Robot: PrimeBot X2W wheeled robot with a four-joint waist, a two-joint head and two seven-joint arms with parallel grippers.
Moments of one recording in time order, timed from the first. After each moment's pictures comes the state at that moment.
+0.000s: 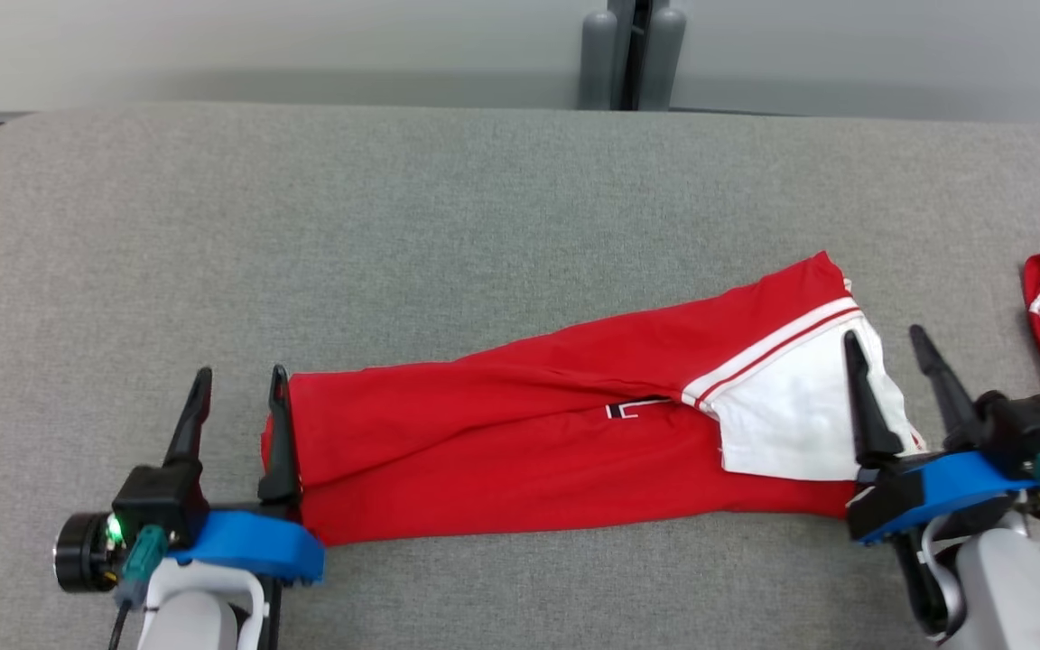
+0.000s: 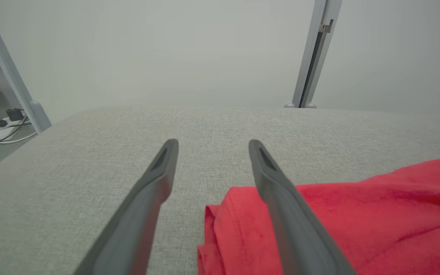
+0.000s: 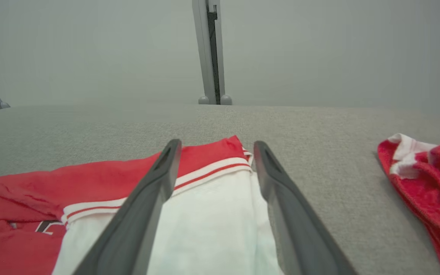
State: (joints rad) left arm -0.20 0.08 -0.05 0.36 -0.12 -0.06 -0.26; right arm -0.29 -0.16 0.00 0.41 0.22 0.13 -0.26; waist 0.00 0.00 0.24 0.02
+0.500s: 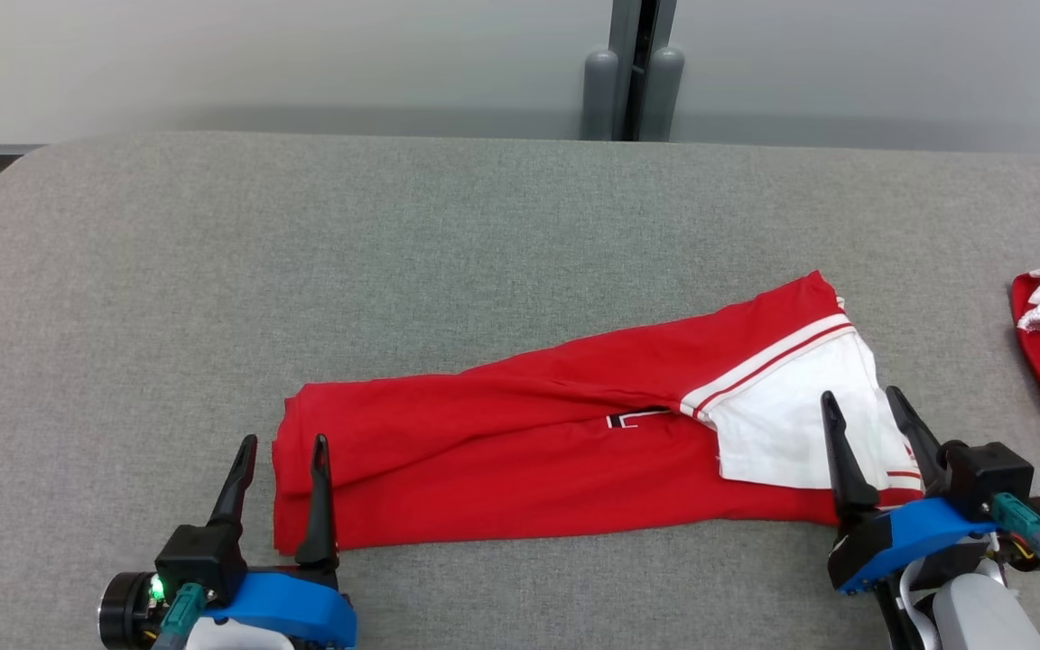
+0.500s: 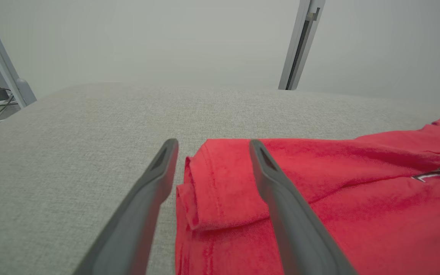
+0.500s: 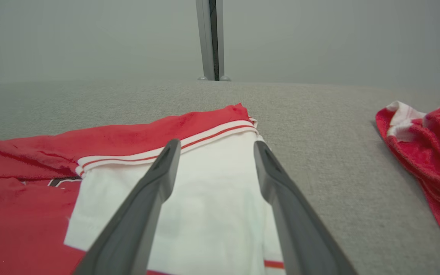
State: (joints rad) left arm -0.07 0.05 -0.07 0.33 -0.13 -0.07 -0.26; right arm -0.23 -0.09 -0.04 0.48 0.10 0.13 -0.26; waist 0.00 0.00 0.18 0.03
